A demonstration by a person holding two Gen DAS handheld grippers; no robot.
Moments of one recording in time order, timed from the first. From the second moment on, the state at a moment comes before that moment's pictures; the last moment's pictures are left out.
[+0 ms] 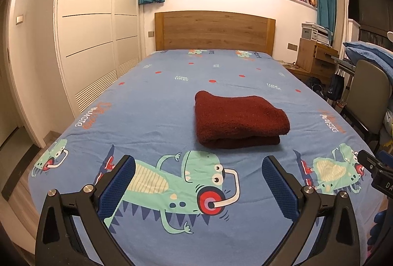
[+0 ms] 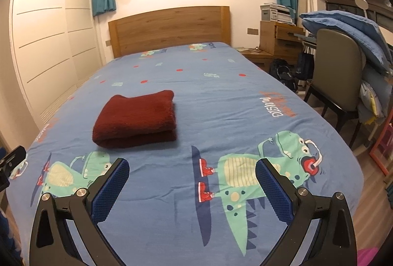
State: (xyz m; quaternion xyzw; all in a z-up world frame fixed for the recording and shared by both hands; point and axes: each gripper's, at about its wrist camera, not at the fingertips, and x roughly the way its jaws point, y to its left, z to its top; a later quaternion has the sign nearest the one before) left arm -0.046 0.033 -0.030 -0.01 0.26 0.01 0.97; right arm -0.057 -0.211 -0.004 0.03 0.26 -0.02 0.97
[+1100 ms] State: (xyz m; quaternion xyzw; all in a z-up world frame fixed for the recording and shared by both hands) left arm -0.038 0.037 -0.038 -0.01 0.27 0.00 0.96; right arm -0.051 -0.214 -0.010 0.01 0.26 -0.03 0.97
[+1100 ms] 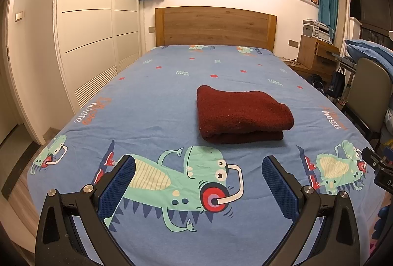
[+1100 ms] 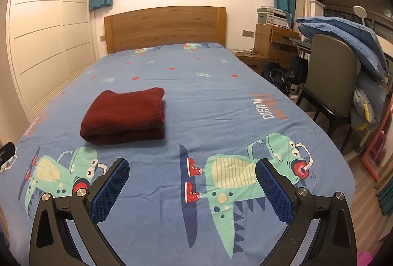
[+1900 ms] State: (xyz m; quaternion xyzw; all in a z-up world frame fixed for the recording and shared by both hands) left arm -0.035 0.038 -0.043 -0.01 0.28 0.00 0.96; right arm -0.052 -0.213 -0.007 0.00 0.25 -0.04 0.97
